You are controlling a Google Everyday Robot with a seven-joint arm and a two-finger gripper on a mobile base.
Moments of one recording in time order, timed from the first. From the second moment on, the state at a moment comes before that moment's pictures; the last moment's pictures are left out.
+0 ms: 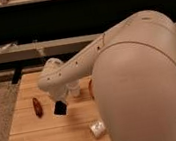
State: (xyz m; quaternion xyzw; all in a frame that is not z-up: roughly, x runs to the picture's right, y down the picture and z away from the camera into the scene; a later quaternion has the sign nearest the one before) arm -0.157 0.115 0.748 -0.19 -0.20 -0.55 0.79
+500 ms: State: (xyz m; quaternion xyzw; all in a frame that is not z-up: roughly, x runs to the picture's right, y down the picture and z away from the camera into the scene) arm -0.161 0.085 0.757 -0.20 -0.17 -0.53 0.81
